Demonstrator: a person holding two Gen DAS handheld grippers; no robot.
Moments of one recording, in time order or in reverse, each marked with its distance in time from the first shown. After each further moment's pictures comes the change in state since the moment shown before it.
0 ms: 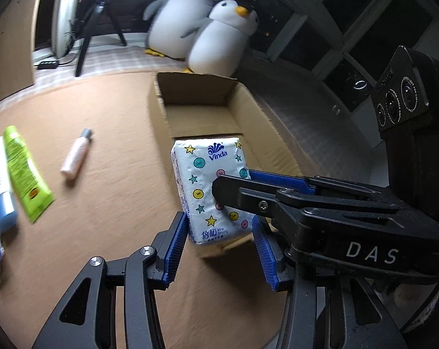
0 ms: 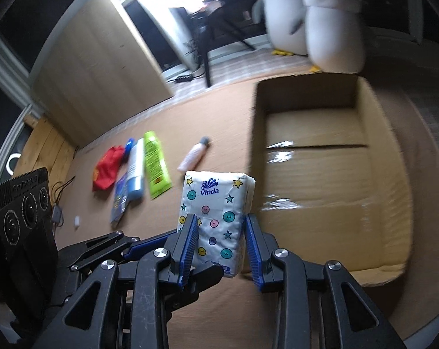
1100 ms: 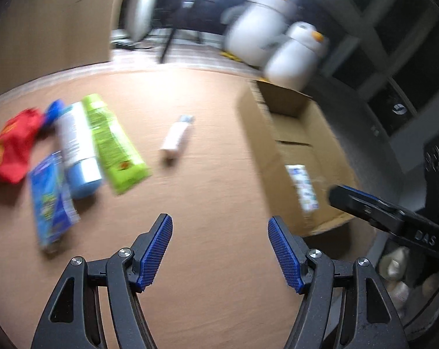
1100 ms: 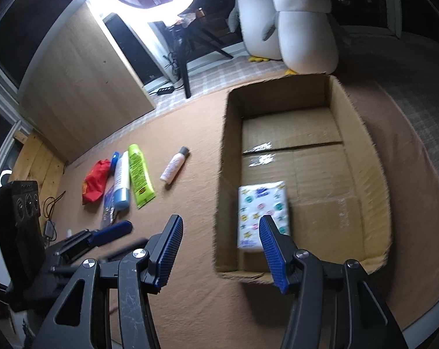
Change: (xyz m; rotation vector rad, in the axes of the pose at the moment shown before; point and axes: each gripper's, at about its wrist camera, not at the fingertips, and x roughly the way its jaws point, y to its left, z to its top) left arm -0.064 0.099 -0.026 -0.181 -0.027 0.190; right arm -0.011 -0.007 -0.009 0.053 -0.040 -0.036
